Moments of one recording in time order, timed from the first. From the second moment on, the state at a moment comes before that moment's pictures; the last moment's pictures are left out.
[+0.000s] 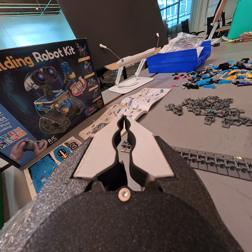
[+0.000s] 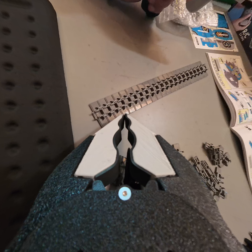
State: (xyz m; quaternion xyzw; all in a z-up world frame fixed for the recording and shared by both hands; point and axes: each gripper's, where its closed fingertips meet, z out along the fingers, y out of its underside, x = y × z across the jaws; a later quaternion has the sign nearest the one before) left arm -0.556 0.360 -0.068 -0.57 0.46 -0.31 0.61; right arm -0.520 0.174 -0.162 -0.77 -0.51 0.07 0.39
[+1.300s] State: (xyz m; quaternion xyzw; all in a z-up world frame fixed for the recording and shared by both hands) left arm -0.519 0.246 -0.066 -0.56 0.56 -0.41 0.46; right arm -0.437 0.115 -0.157 -0.82 -0.46 0.09 0.33
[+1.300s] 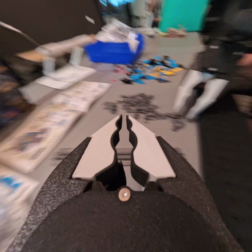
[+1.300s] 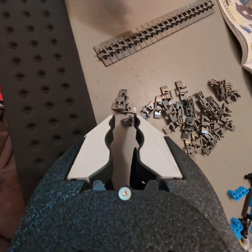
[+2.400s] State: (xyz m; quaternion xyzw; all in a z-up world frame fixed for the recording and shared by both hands) left arm -0.463 0.136 -0.033 -0.49 0.54 -0.46 0.51; right arm -0.470 0.123 -0.022 -0.62 -0.07 0.67 0.40
